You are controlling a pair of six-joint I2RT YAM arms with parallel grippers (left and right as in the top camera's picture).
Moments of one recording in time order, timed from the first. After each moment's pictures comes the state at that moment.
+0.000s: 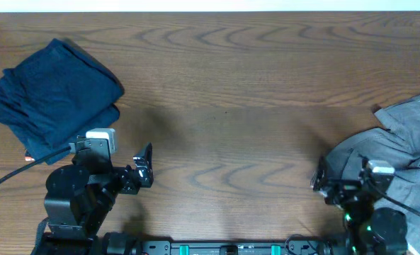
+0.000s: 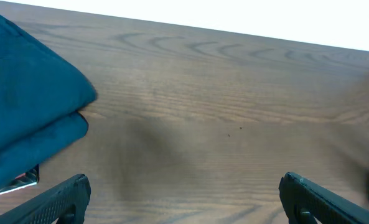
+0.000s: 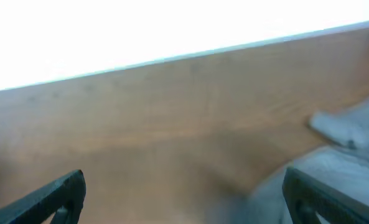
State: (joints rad) left arm -0.10 0.51 0.85 -0.84 0.15 -0.20; right arm 0.12 0.02 0.37 -0.58 0.08 0.22
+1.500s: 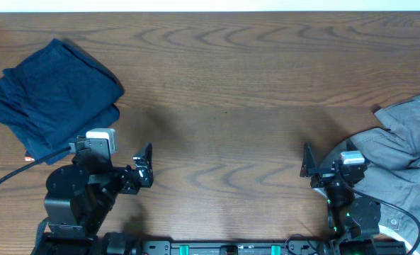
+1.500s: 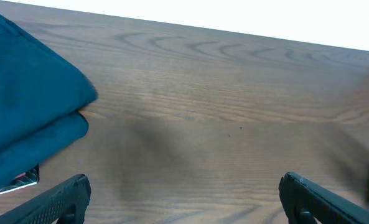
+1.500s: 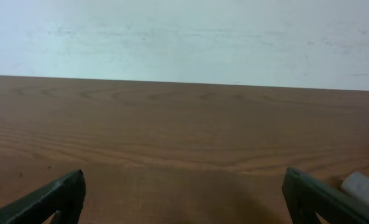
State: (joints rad) left arm -0.10 0.51 0.85 -0.84 0.15 -0.20; right arm 0.11 0.01 0.01 -0.07 0.01 0.02
